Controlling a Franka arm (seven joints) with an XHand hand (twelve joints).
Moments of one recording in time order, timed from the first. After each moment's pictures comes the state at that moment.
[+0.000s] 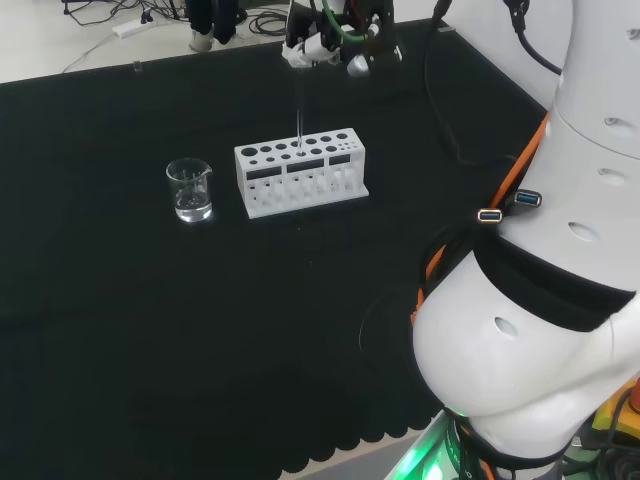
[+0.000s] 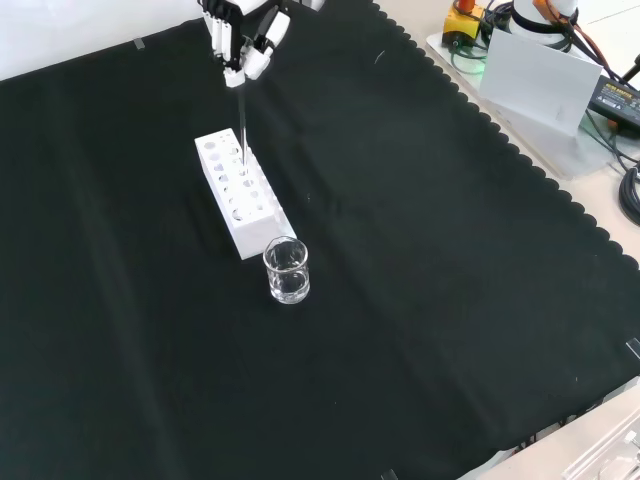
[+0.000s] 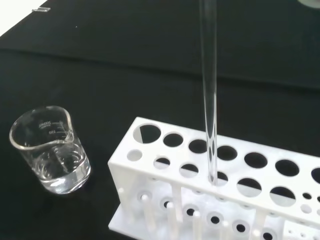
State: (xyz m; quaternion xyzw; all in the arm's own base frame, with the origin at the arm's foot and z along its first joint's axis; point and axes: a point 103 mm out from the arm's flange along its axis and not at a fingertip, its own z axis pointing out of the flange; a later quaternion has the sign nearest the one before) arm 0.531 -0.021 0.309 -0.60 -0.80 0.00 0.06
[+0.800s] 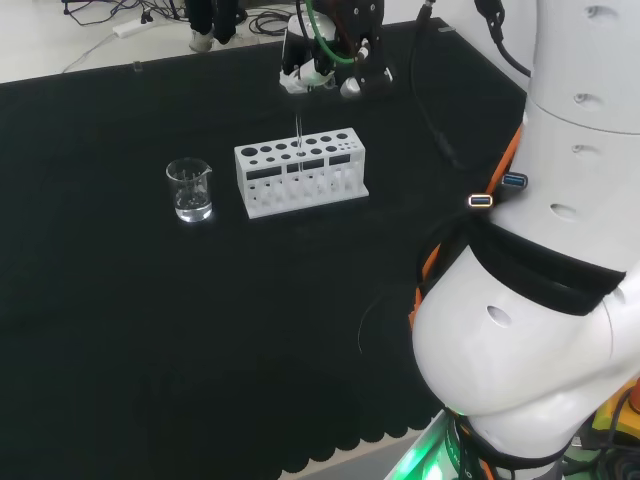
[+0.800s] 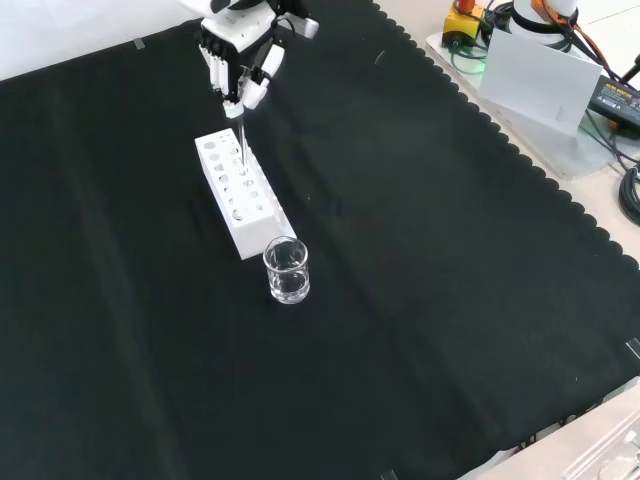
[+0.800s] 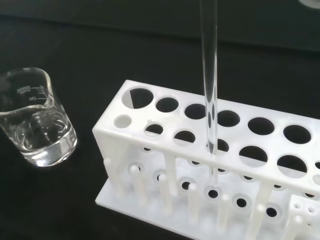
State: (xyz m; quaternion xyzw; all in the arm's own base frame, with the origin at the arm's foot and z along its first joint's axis) arm 0.548 -0.018 0.266 -0.60 -0.80 0.03 0.07
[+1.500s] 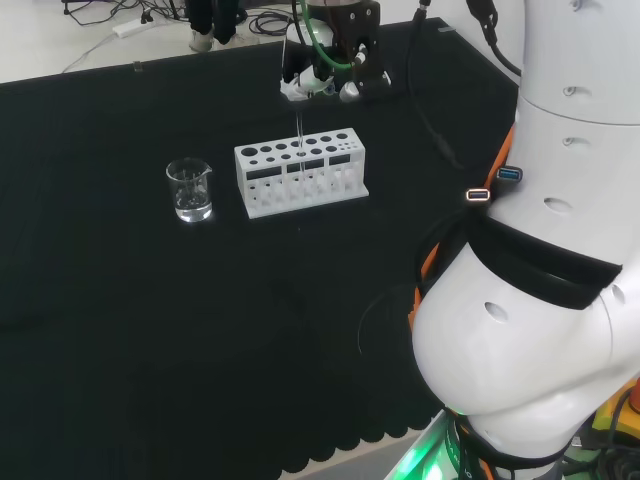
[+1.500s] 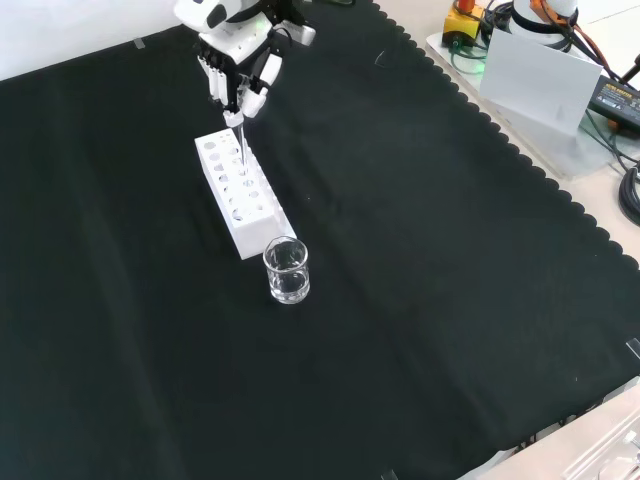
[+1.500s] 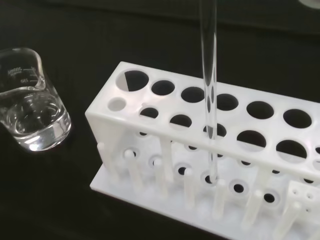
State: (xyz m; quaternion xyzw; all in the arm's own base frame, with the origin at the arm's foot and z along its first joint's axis) arm 0.550 -0.018 0.255 -0.60 -0.80 0.05 0.08
